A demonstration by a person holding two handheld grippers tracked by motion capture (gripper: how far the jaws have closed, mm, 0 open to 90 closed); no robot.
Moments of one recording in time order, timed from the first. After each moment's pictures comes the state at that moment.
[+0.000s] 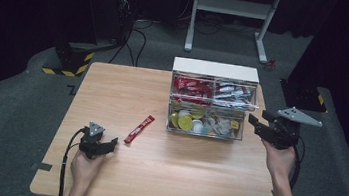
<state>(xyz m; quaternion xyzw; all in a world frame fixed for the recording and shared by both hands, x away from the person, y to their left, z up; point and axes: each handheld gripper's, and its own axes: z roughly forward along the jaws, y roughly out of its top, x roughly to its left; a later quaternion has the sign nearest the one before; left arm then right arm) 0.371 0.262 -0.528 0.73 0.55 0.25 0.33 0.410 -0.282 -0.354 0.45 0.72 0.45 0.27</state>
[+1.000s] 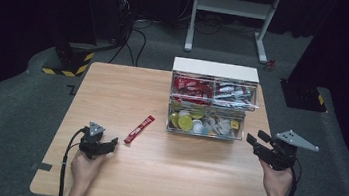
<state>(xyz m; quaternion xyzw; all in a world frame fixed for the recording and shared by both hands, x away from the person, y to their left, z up) 0.371 0.261 -0.528 0.73 0.55 0.25 0.33 0.380 -0.298 -0.409 0.46 0.72 0.47 0.23</state>
